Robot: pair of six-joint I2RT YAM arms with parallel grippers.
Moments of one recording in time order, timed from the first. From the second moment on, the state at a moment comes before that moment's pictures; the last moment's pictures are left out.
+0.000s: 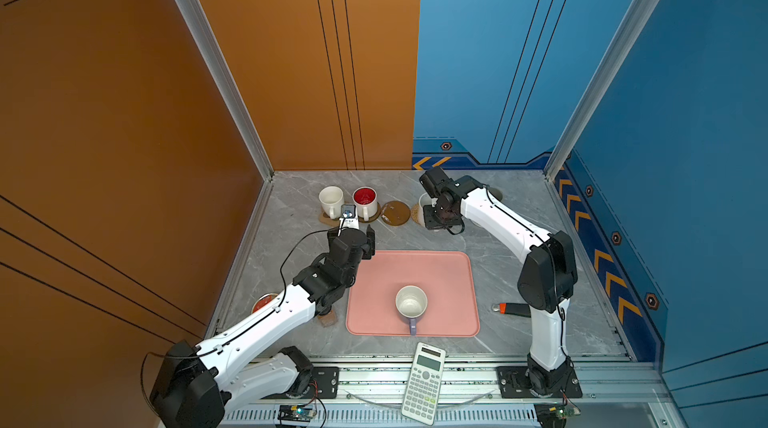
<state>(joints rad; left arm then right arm) -0.67 1.08 0.75 -0.11 -0.60 -0.29 0.57 2.02 1.89 -1.09 0.12 0.45</state>
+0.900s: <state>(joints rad) -0.66 1.05 0.75 -0.13 -0.60 -0.29 0.53 2.28 2.17 -1.09 0.11 0.45</state>
